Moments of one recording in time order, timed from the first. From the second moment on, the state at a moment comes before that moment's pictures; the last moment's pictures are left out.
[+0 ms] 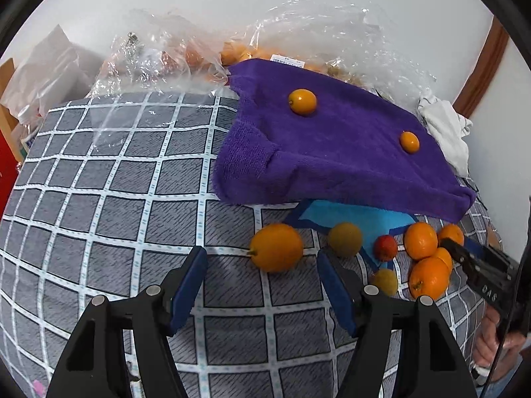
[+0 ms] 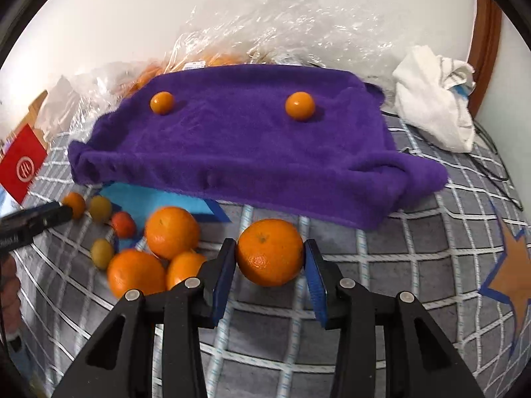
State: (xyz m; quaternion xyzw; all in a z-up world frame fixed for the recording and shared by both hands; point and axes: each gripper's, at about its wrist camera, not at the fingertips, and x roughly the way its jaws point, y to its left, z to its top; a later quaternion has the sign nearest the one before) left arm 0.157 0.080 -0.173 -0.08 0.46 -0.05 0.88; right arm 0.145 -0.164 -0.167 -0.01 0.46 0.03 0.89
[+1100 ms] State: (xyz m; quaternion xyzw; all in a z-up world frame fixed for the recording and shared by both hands) left arm 0.133 0.091 -0.170 -0.17 0.35 -0.06 0.92; right arm 0.140 -0.183 -0.174 0.04 0.42 0.02 0.91
